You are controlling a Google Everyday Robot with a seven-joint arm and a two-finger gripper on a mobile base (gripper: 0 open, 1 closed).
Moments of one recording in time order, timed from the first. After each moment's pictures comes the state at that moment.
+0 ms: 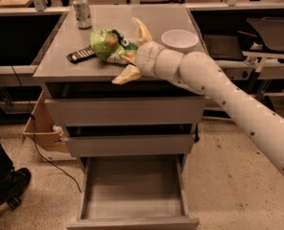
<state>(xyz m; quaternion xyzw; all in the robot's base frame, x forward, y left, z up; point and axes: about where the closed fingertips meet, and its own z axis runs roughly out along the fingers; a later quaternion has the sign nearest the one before) 0.709 0.052 0.904 -0.57 0.45 0.01 0.69</state>
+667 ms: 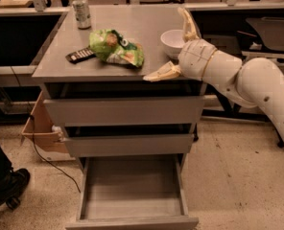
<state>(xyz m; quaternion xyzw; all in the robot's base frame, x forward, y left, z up) 0.645 -0.049 0.959 -0.51 0.43 0.05 0.74</state>
